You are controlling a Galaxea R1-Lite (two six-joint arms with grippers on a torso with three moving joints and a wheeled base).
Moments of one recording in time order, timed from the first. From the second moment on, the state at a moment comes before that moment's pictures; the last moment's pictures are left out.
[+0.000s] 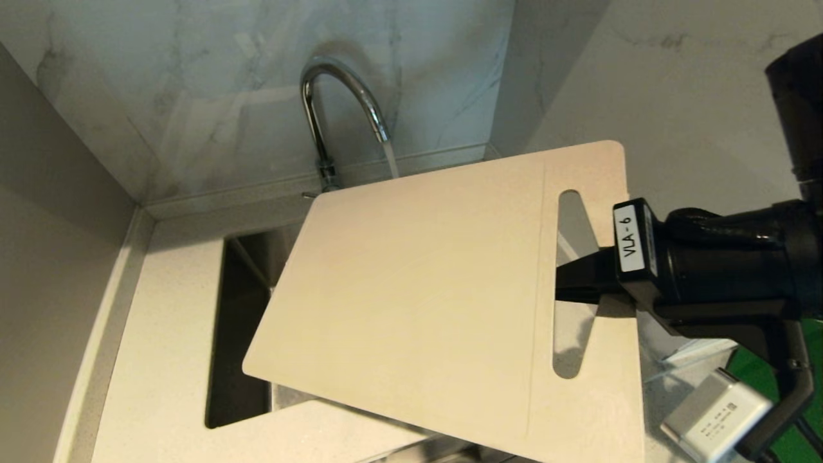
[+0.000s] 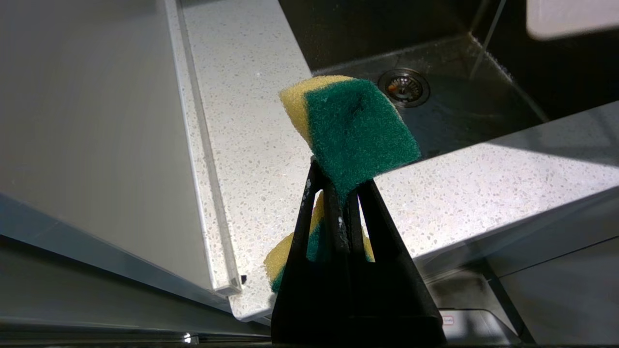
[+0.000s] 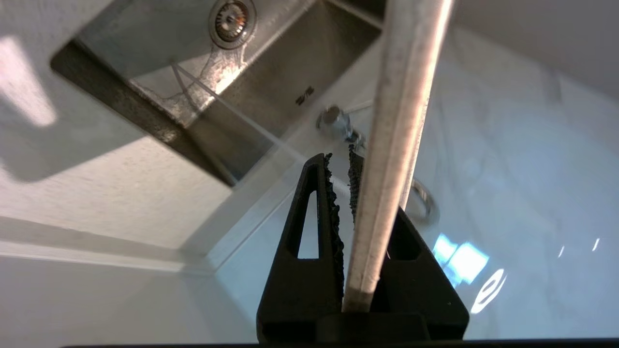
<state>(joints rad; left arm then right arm) 0.00 0.00 0.00 0.00 0.00 0.00 0.44 1.36 -1.31 0.50 0.38 -2.50</state>
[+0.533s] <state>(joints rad) 0.00 0.00 0.00 0.00 0.00 0.00 0.44 1.58 -1.41 0.50 0.37 -2.67</state>
